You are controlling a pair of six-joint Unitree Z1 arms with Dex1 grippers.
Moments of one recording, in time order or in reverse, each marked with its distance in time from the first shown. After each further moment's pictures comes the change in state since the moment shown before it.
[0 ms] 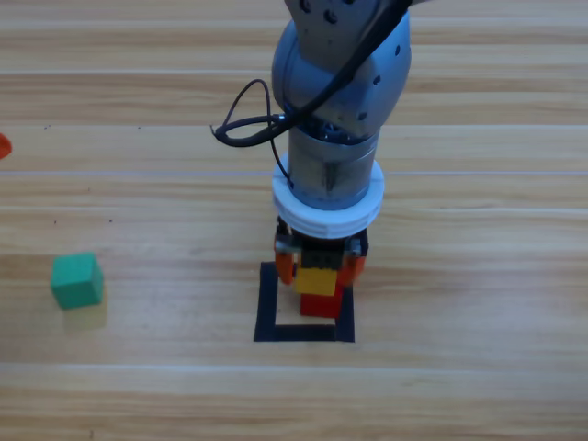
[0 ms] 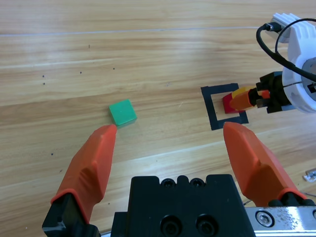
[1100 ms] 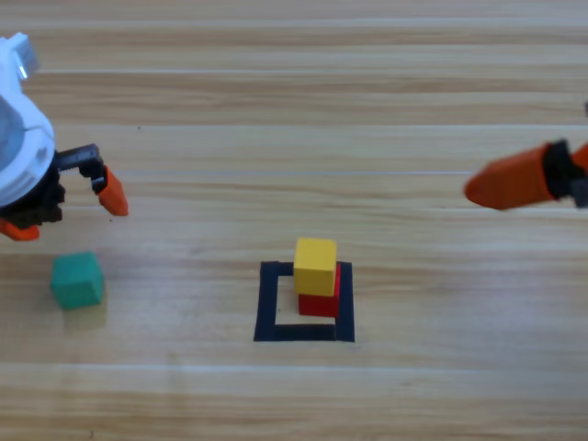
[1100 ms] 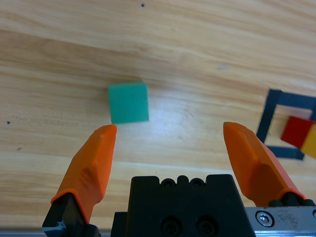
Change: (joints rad) arm 0 0.314 0.609 -0.126 -0.031 -0.247 -0.132; arm 1 -0.011 -1.046 1.119 -0.750 -0.086 -0.500
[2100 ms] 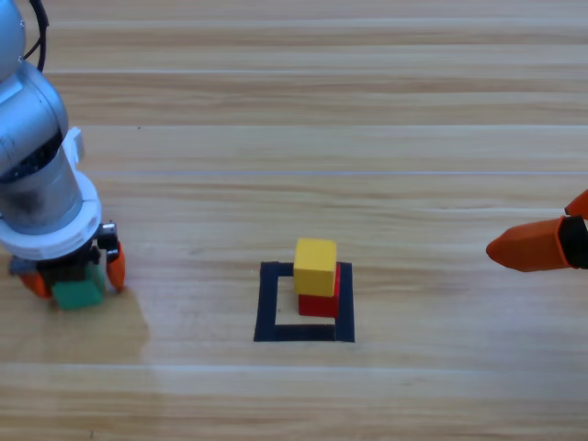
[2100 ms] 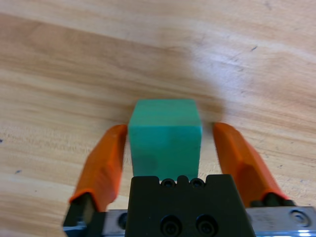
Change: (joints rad) arm 0 0.048 0.307 -0.003 -0.029 0.017 0.039; arm 1 -0.012 -0.035 0.167 -0.108 0.001 -0.155
